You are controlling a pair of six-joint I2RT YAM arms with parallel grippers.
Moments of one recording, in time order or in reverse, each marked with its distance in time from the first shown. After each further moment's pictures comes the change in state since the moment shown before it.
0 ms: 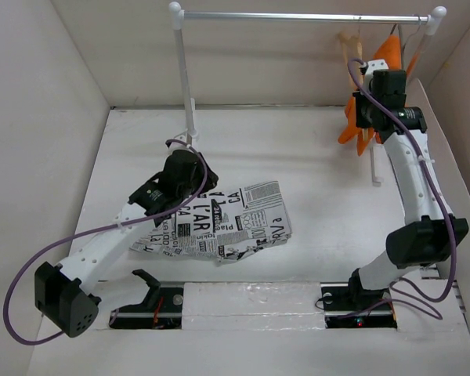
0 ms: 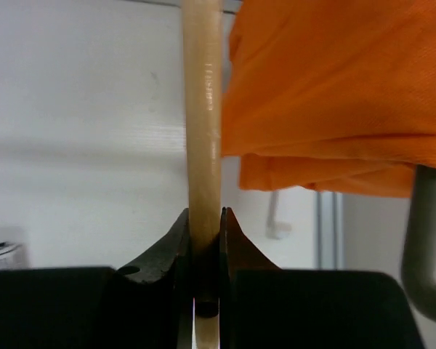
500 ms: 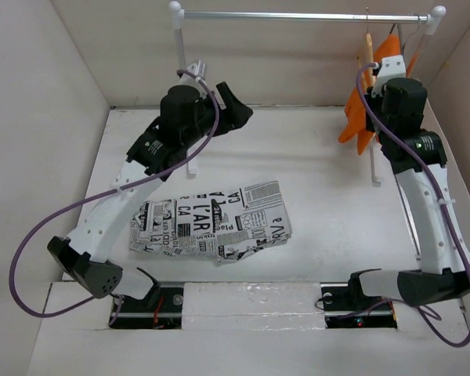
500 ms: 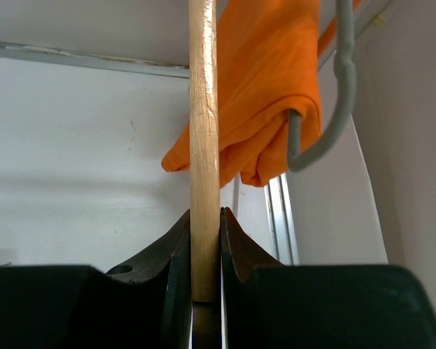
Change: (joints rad) left arm -0.011 0.278 0.652 -0.050 0.168 0.071; right arm 0.096 -0.277 -0.100 0.086 0.191 -0.079
